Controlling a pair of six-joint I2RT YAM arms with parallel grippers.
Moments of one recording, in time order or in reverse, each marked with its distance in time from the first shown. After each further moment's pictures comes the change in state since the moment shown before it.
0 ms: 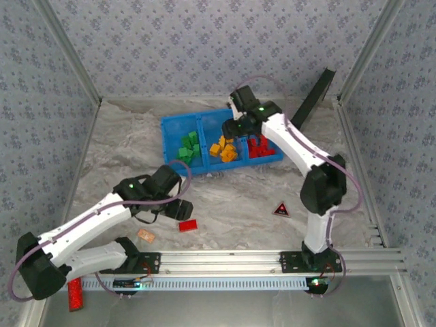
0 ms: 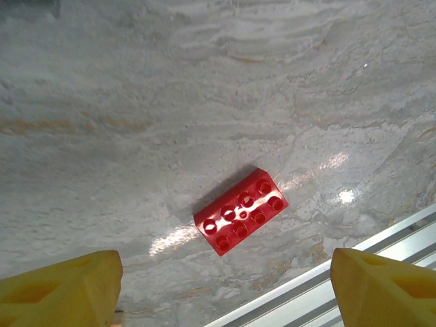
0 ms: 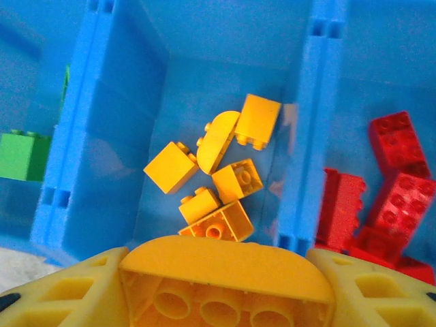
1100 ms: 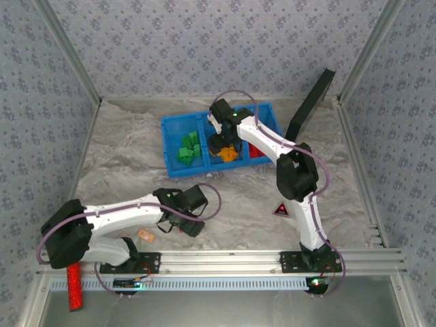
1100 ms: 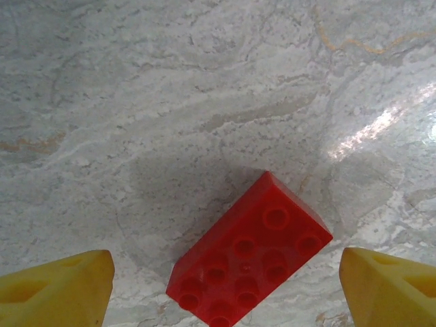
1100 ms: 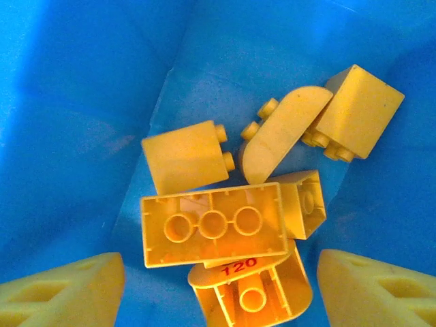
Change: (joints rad) left arm -0.209 0.307 -0.087 0.201 -0.148 0.093; right arm 0.062 0.252 0.119 -0.037 0.011 -0.138
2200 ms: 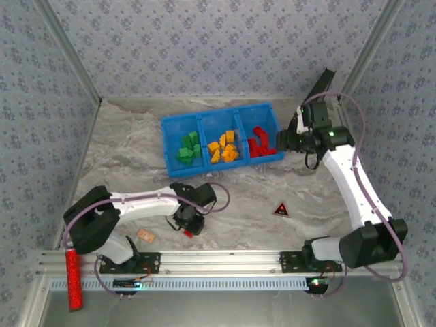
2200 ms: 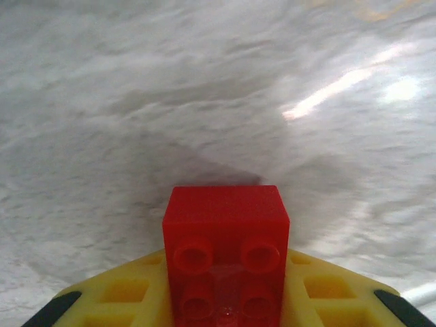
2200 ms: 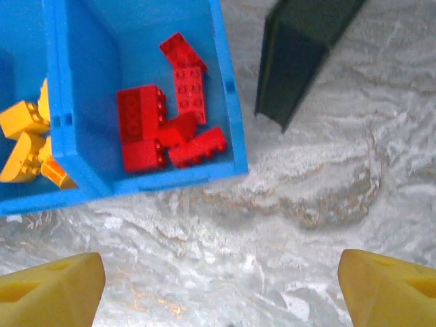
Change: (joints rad) left arm 0.021 0.207 0.142 -0.076 0.181 -0.093; right arm -0.426 -0.890 -0.634 -0.034 -0.020 0.148
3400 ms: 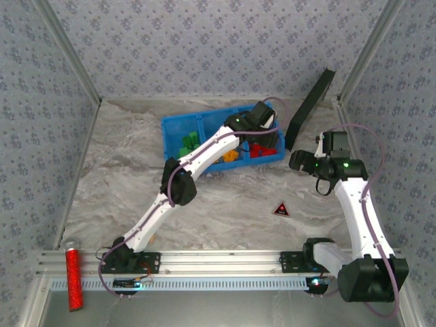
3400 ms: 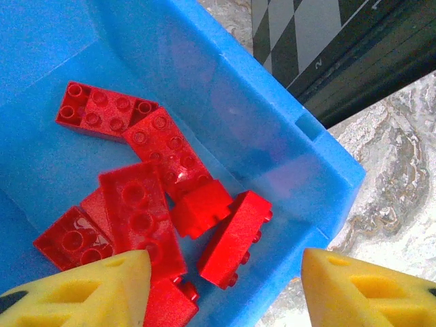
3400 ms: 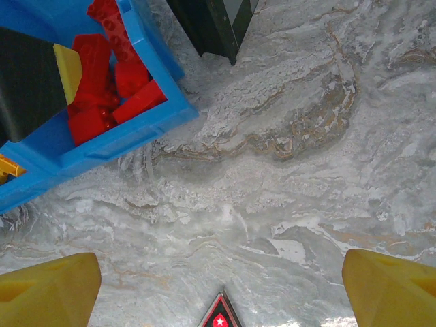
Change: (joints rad) left arm 0.159 1.072 1.823 -0.091 -0.071 0.146; right arm -0.190 -0.246 -0.330 0.092 -0.108 0.094
